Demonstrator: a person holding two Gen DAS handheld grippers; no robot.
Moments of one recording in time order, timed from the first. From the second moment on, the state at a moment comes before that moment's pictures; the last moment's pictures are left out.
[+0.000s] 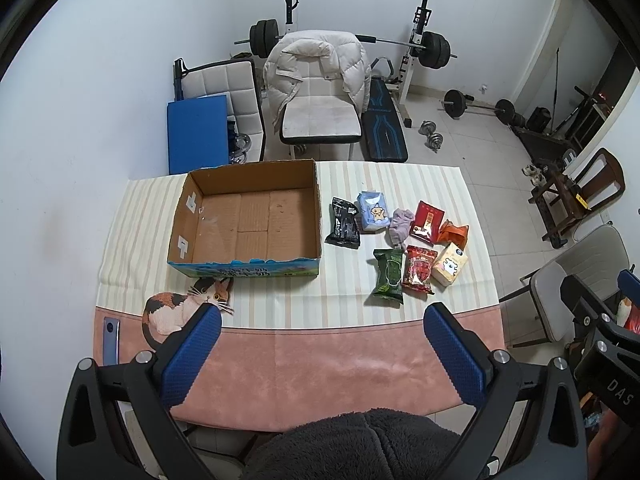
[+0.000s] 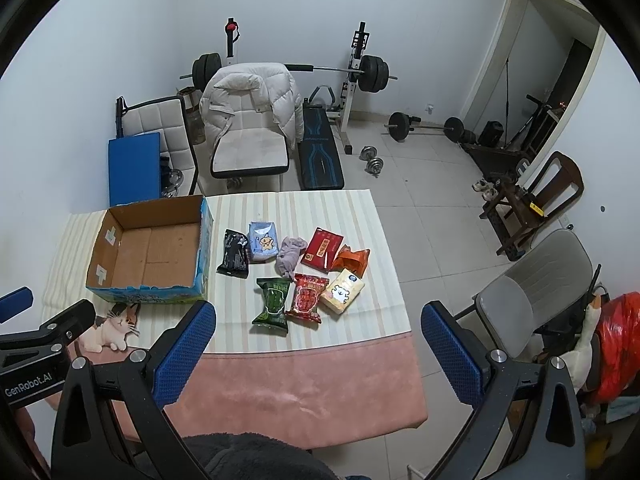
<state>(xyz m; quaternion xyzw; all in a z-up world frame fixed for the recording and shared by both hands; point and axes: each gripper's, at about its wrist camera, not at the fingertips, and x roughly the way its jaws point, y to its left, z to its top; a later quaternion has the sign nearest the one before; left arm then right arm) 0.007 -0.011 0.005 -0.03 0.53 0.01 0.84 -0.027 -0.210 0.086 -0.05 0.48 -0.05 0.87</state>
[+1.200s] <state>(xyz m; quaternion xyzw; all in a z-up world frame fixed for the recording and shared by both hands) 0.006 -0.011 0.011 -0.03 0.52 0.01 0.85 -0.032 -0.213 0.088 -0.04 0.48 -0.04 0.87</state>
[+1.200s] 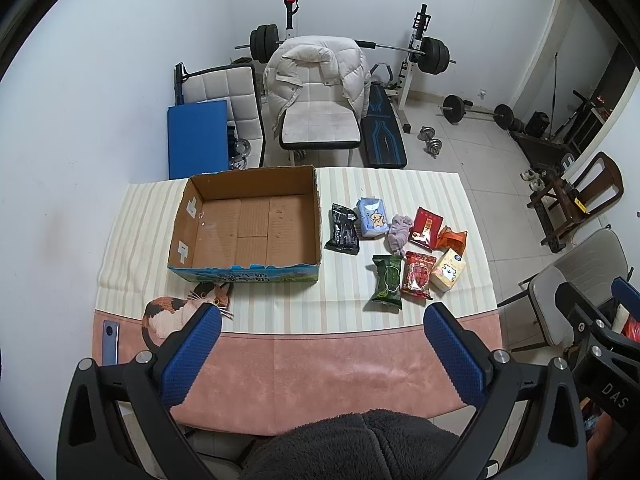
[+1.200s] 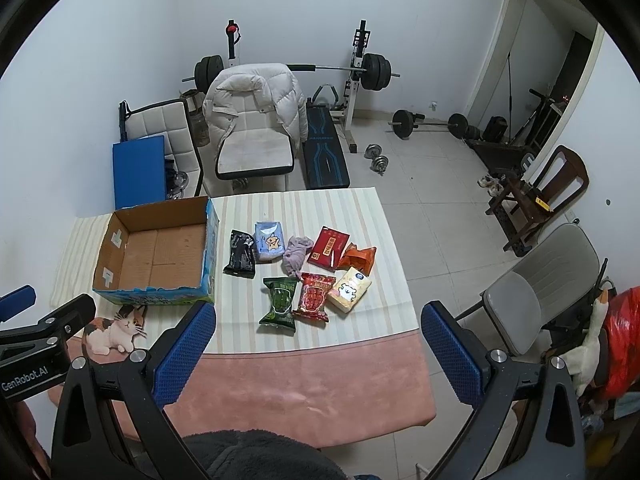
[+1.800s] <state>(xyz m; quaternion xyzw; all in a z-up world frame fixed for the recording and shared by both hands) 0.008 -0.012 0.013 -0.03 0.52 0.01 0.85 -0.032 -0.215 0.087 -0.03 0.48 -0.04 0.87</state>
